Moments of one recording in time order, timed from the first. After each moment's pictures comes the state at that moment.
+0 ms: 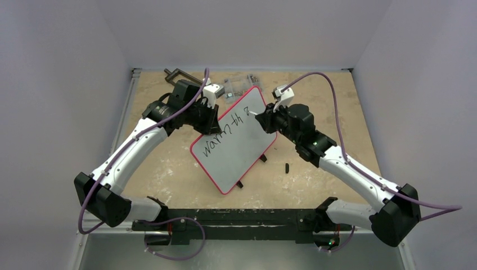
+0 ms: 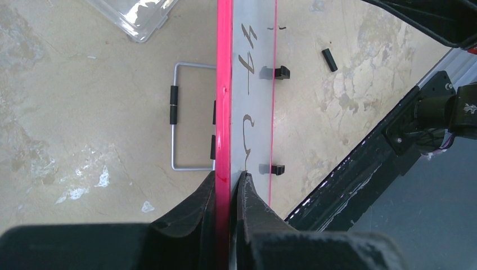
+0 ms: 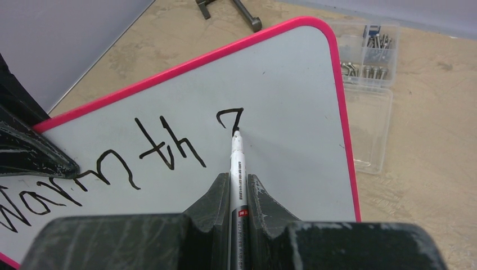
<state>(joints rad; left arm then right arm) -0.51 1.35 1.38 -0.85 0.31 -0.08 0.65 1.16 0.90 0.00 0.03 0.24</state>
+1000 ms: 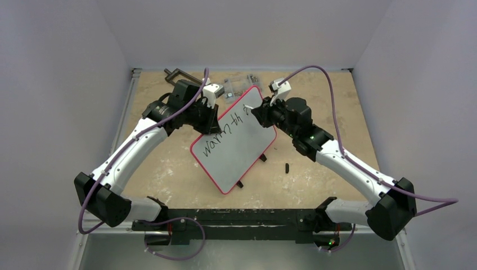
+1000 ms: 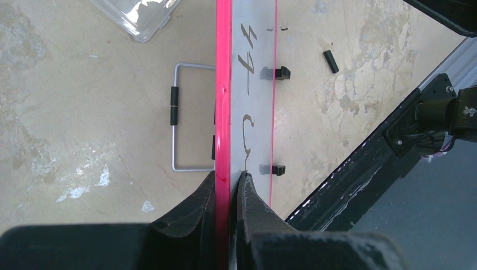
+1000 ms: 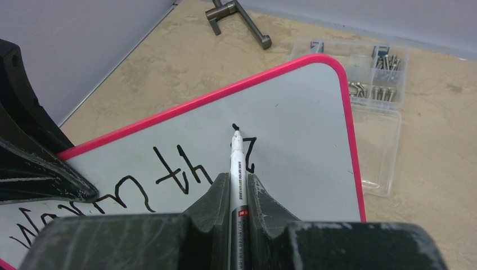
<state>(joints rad) -0.51 1.35 1.38 -0.85 0.31 -0.09 0.65 1.22 0.99 0.01 0.01 0.24</state>
